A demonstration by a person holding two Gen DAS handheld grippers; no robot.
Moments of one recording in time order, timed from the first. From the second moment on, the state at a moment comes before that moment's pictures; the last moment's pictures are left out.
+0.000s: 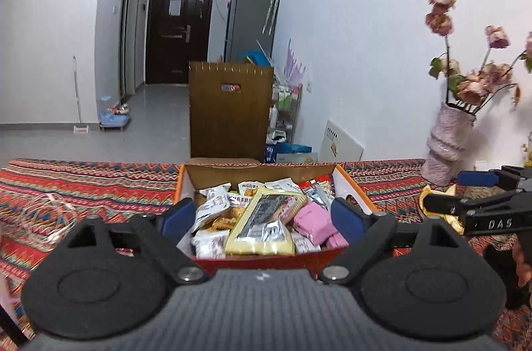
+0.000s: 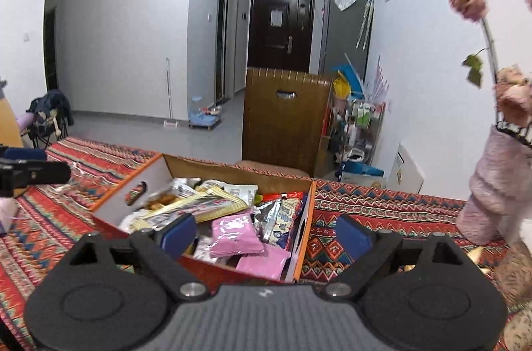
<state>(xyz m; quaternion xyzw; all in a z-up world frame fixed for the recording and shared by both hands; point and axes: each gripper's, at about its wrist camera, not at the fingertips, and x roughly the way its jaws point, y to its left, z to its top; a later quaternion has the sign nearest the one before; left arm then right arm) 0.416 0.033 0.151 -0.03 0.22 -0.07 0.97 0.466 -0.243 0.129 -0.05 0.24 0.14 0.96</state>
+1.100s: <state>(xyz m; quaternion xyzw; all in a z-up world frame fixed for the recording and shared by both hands) -0.002 0.002 0.013 -0.04 0.19 -0.01 0.98 0.033 -0.233 -0.005 -0.02 0.19 0.14 0.97</state>
